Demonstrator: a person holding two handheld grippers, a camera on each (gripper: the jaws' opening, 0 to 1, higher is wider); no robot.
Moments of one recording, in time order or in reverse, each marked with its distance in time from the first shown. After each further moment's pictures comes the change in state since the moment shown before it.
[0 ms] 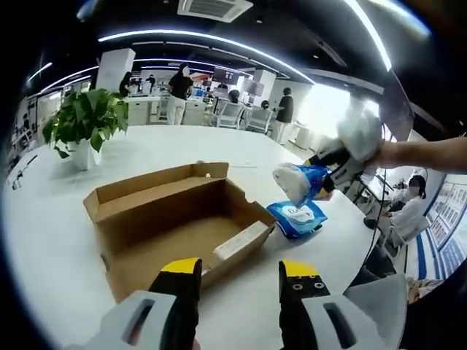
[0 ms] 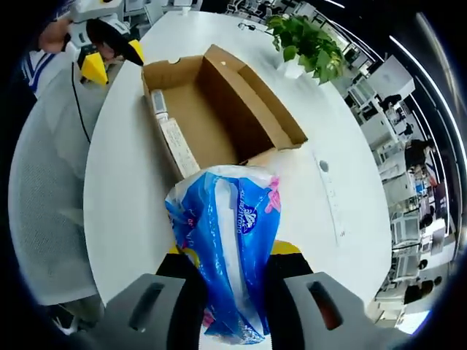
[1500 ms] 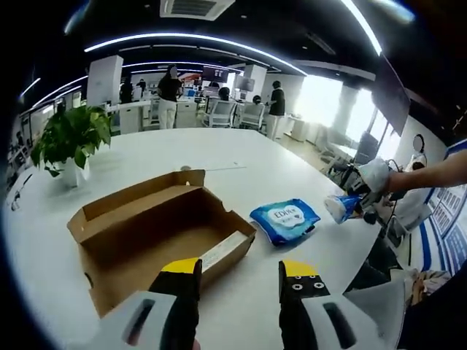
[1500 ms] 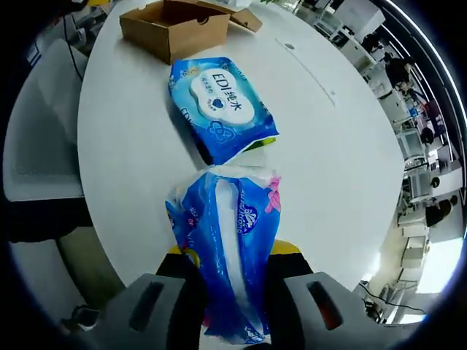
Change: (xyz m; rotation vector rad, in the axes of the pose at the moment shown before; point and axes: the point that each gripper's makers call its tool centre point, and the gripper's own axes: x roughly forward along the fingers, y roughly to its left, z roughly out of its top) left arm 0.020 -0.043 0.016 0.062 0.026 0.007; right arm -0.041 0.034 -0.245 0.289 0.215 -0.010
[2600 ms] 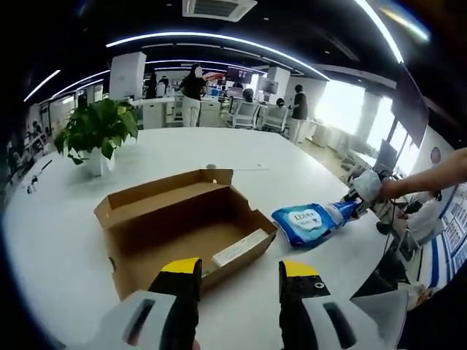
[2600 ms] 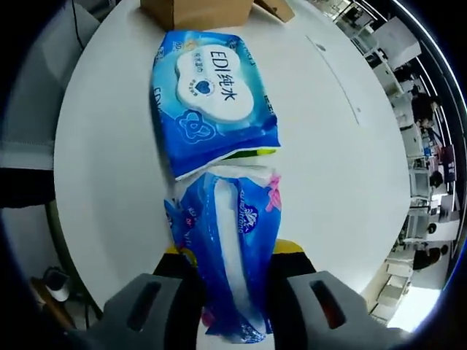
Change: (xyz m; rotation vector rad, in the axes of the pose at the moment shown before) left arm -0.024 0.027 -0.002 -0.072 -0.010 0.128; right arm 0.061 -0.039 0.018 -0.231 0.048 0.032
